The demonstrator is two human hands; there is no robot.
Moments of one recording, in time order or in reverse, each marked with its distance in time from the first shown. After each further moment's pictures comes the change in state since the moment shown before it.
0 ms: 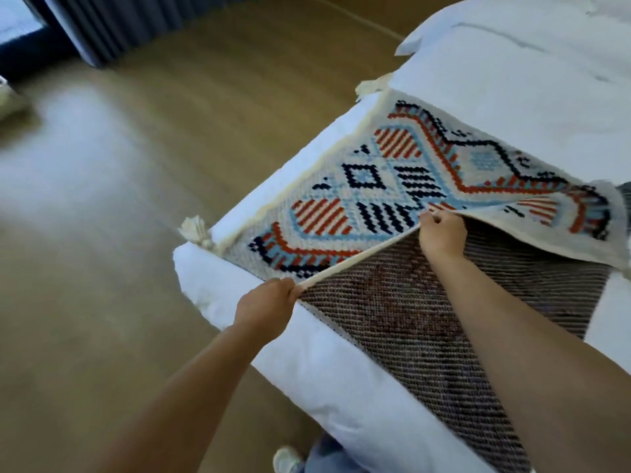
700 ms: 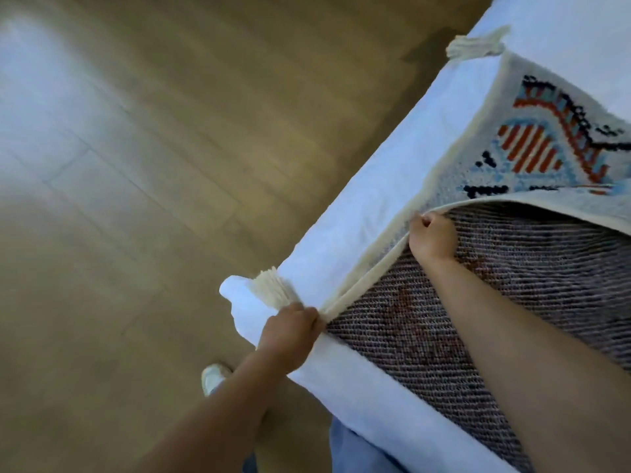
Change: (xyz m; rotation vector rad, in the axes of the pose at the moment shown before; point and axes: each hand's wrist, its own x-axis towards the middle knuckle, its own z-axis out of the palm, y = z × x) left_hand 0.147 -0.210 -0.031 -0.049 -0.357 0.033; right_hand 0.042 -0.126 0.265 -0.285 -0.077 0.056
